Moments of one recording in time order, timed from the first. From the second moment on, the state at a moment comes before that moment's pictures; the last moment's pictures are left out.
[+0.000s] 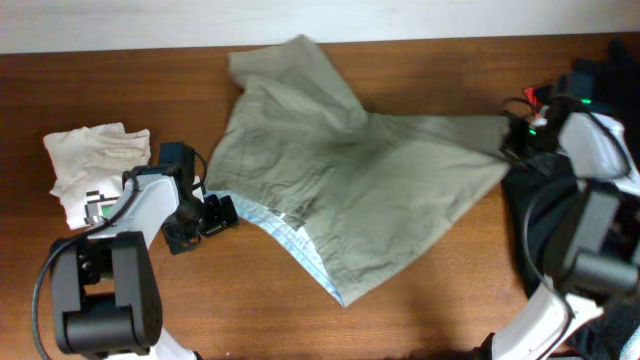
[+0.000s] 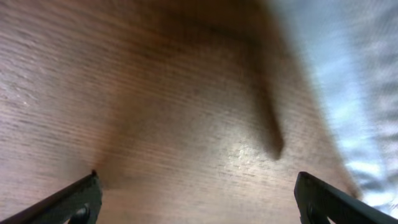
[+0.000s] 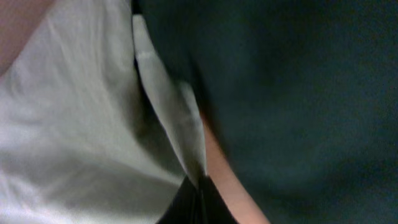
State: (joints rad) left arm 0.04 1.81 1.05 -0.86 0.12 -0.34; right arm -0.36 1.99 1.55 -0.95 -0.13 0.32
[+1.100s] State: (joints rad) left arm 0.00 1.88 1.13 -0.54 0.14 -0.52; right arm -0.28 1.85 1.55 -1.26 -0.02 0.13
